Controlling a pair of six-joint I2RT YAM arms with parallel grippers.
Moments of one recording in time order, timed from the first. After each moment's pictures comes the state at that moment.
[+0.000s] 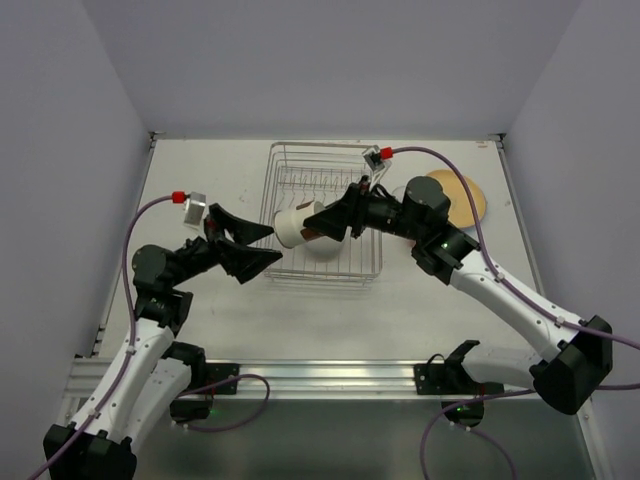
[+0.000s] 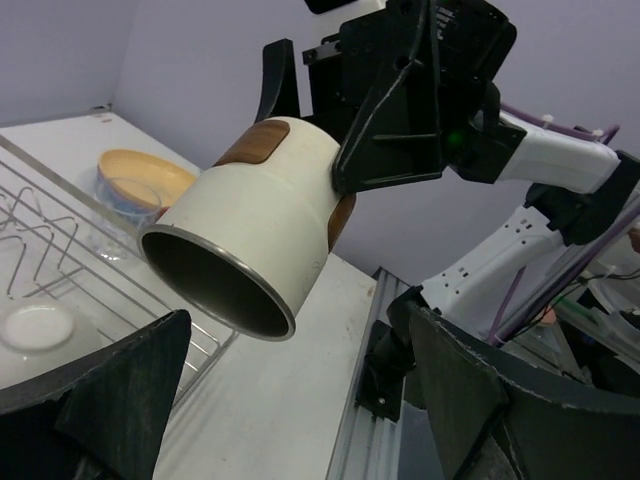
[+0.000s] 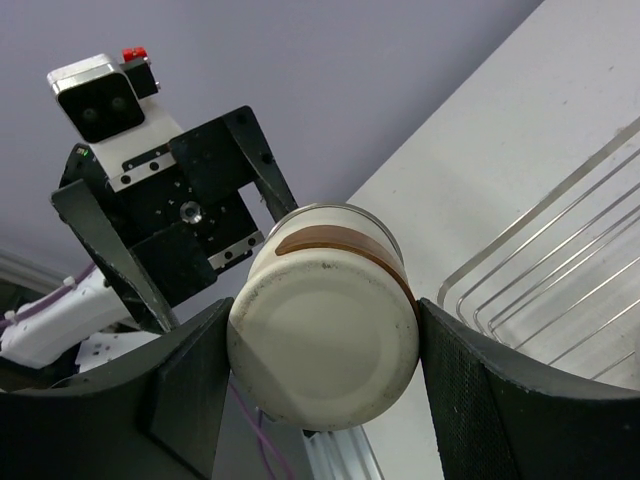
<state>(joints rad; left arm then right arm) -0.22 0.67 0.51 0.49 0.87 -0.76 0.68 1.19 1.04 0.12 -0.49 0.70</state>
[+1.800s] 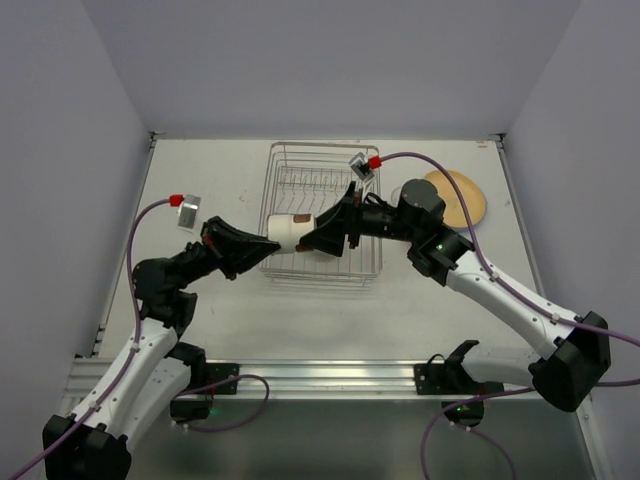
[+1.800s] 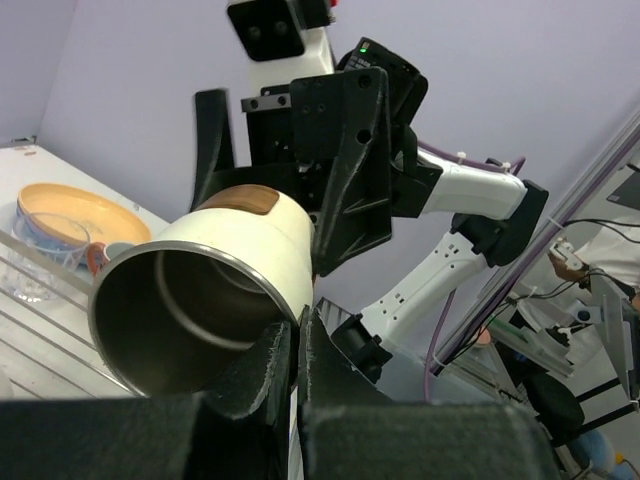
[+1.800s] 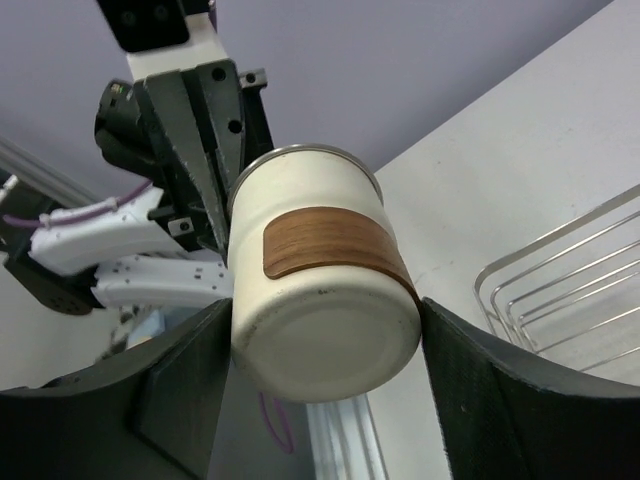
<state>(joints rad) -0.27 0.69 0.44 0.80 0.84 -1.01 0.70 1.21 1.02 0.19 -0.67 0.63</state>
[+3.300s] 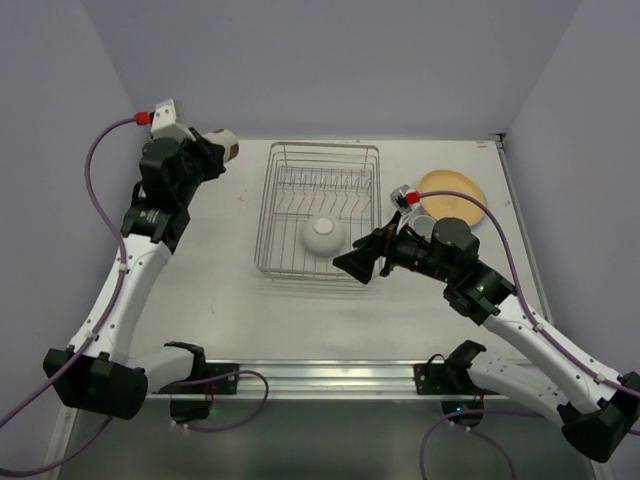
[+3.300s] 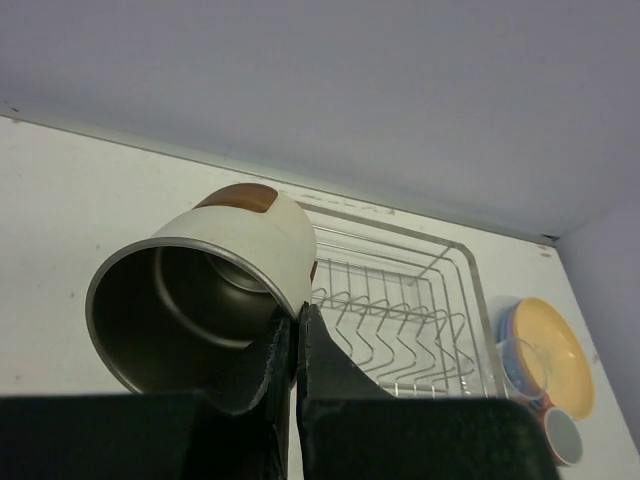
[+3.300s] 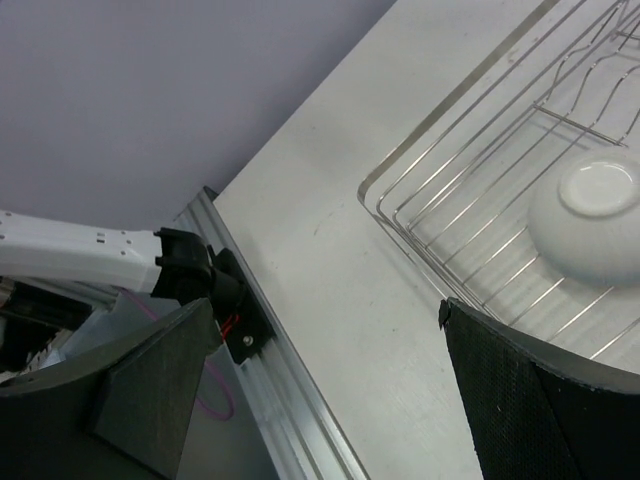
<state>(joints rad) -0.20 1.11 1.14 -0.18 -0.04 -0.48 0.69 0.85 0.80 -0.09 -0.37 0.53</state>
